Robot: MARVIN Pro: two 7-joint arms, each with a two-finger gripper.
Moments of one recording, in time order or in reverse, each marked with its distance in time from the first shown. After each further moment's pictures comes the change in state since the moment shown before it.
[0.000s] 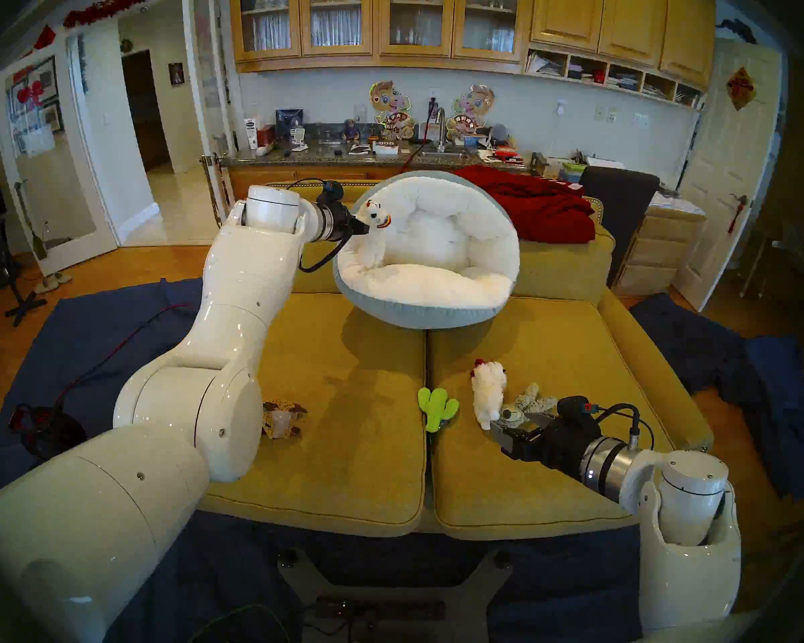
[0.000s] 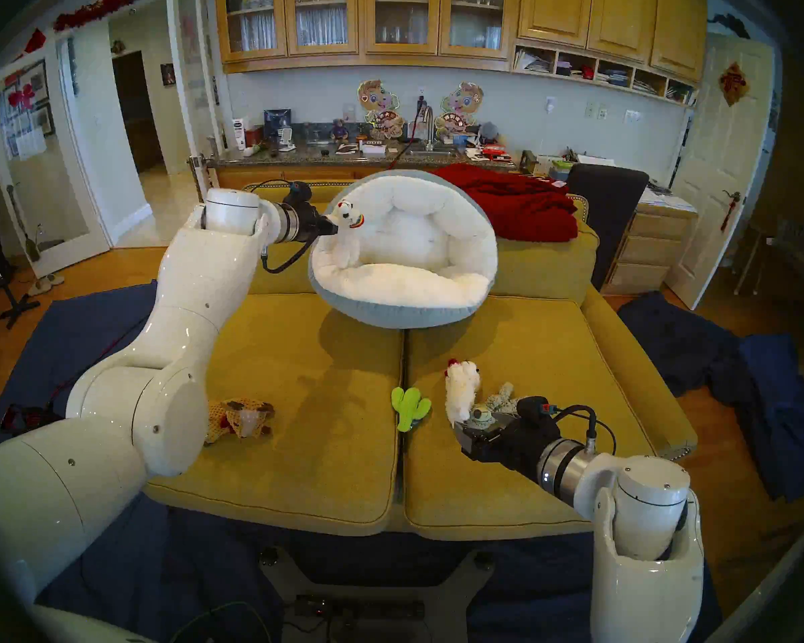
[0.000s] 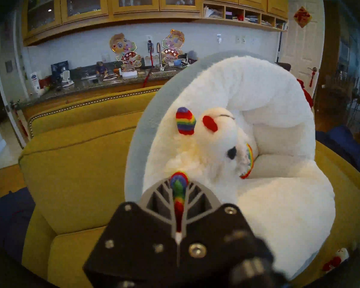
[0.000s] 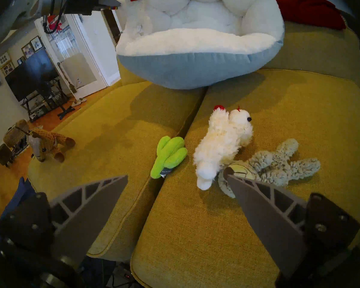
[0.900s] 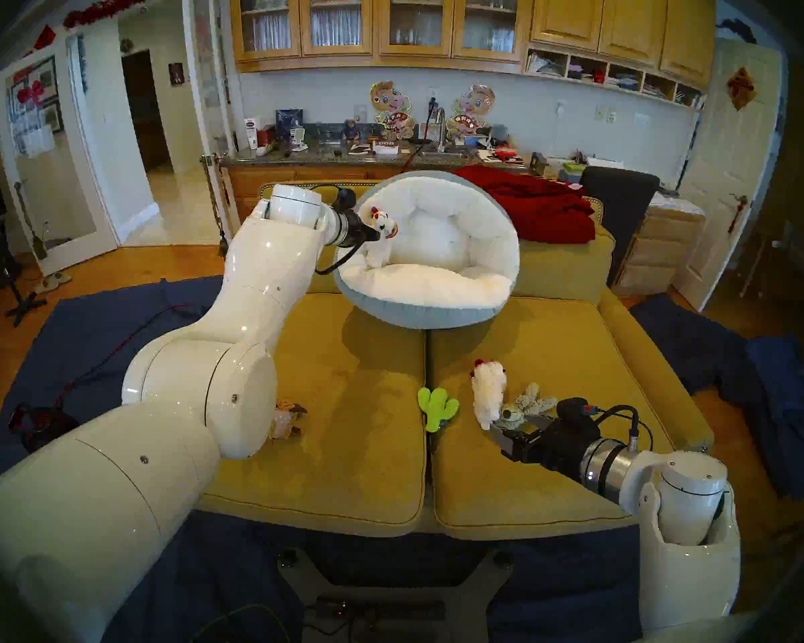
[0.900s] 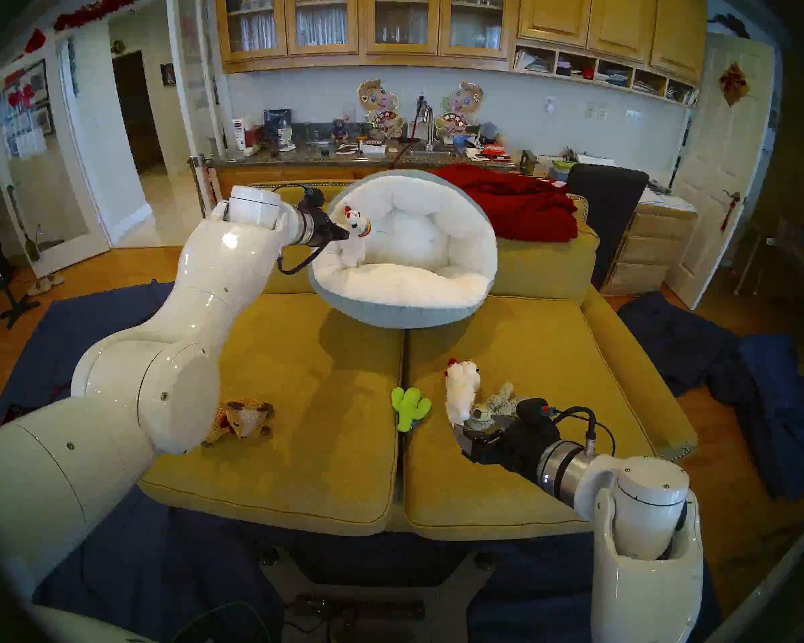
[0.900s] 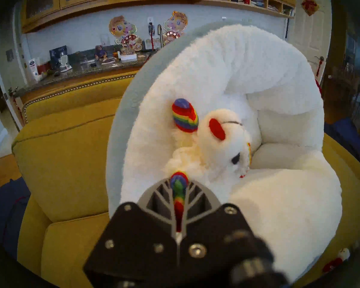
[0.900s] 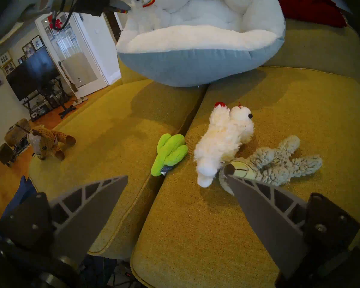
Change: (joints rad) left arm -0.089 -0.057 0.019 0.193 0.018 -0.001 0.069; right arm 0.002 0.005 0.001 0.010 0.000 -0.002 0.009
